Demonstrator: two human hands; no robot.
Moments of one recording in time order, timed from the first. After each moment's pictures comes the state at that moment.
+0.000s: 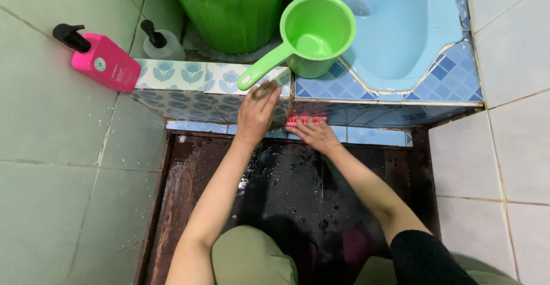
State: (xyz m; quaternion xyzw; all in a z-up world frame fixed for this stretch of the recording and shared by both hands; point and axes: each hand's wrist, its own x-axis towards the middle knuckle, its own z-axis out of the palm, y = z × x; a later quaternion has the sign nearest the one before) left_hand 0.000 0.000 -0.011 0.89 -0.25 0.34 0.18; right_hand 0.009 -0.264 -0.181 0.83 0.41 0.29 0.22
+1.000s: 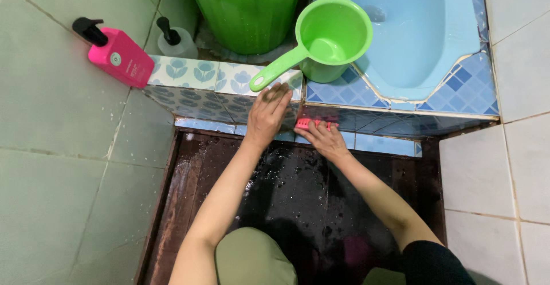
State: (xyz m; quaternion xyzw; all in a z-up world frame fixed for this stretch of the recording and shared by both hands) left_hand 0.000 0.001 -0.003 0.89 -0.24 0.34 0.19; right_hand -0.006 -0.243 -0.124 0.85 0.37 0.32 0.18
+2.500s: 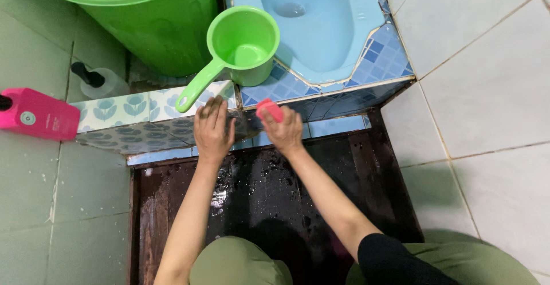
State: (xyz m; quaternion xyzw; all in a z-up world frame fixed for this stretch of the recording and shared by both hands) left_hand -0.004 -0.019 -0.015 0.90 -0.22 0.33 0.16; right_hand 0.001 -0.252 -0.135 0.88 0.11 0.45 -0.08
